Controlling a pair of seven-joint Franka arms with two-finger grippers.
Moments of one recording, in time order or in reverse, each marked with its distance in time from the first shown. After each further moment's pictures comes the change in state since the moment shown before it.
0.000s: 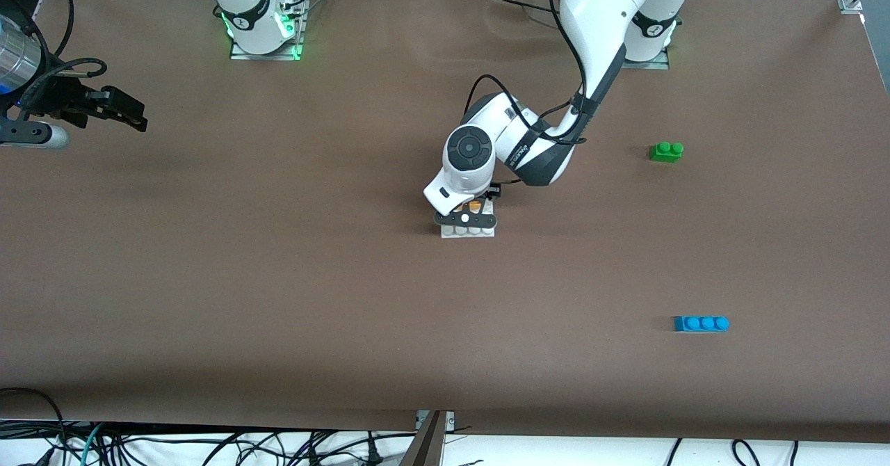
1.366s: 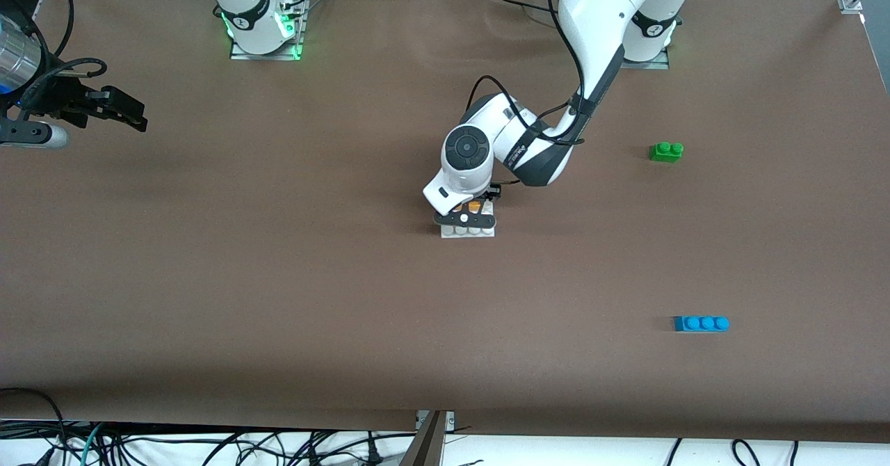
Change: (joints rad) left arm -0.003 0.006 -0.001 0.000 0.021 0.001 0.001; right arm 0.000 0.000 0.000 0.000 0.000 0.000 0.000
